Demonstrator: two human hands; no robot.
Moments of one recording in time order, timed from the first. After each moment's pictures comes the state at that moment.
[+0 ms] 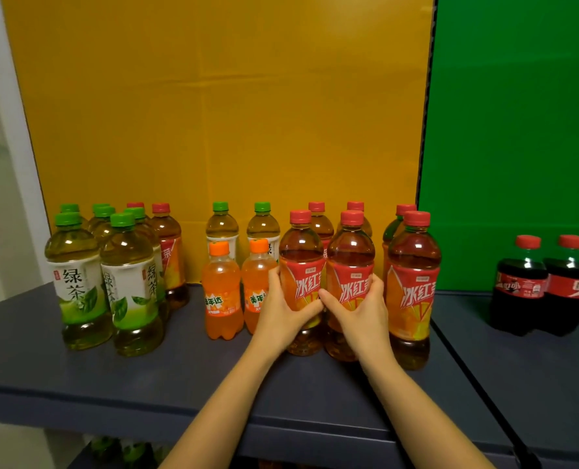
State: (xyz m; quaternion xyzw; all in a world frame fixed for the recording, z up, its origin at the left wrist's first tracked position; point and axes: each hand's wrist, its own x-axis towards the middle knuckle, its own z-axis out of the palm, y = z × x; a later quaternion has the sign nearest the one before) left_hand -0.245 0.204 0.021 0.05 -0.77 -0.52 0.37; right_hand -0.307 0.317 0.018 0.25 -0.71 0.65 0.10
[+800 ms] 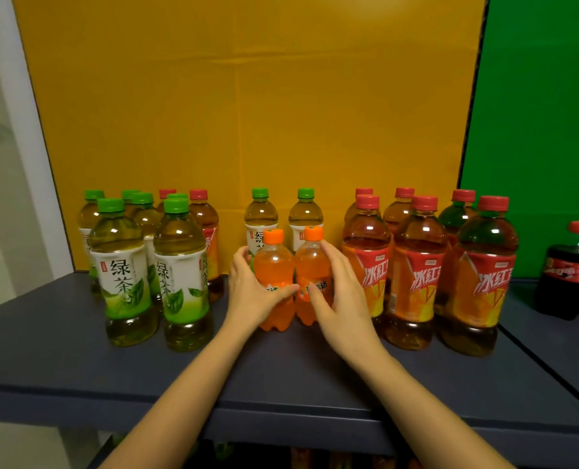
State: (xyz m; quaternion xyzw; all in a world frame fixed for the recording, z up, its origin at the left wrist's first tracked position) left_hand -0.201 0.081 0.024 0.17 -0.80 -0.40 0.40; right_hand -0.233 0.231 0.027 0.43 -0.71 0.53 0.18
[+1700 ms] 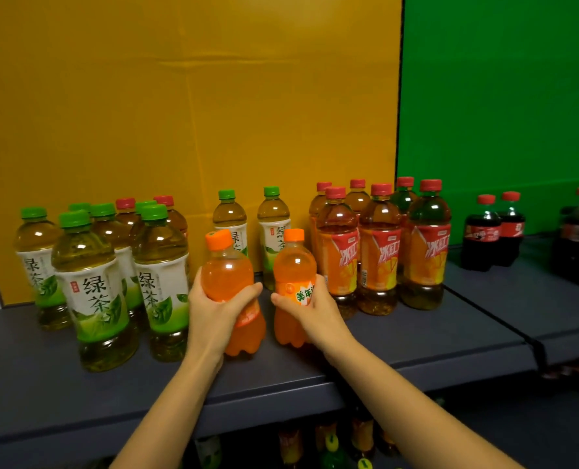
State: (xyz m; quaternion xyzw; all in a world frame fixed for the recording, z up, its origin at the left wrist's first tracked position) left_hand -0.134 0.089 0.026 0.04 -0.66 -0.63 0.40; right_hand -0.198 0.218 0.012 0.23 -0.72 0.65 0.00
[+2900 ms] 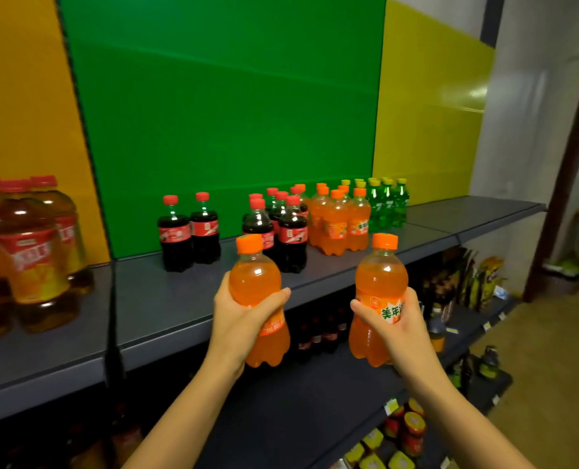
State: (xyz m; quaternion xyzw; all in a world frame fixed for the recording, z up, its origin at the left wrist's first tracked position) left_hand -0.247 0.623 0.005 -0.10 -0.65 -0.73 0.18; right_hand -0.222 0.819 -0.013 0.04 -0.71 0.66 0.24
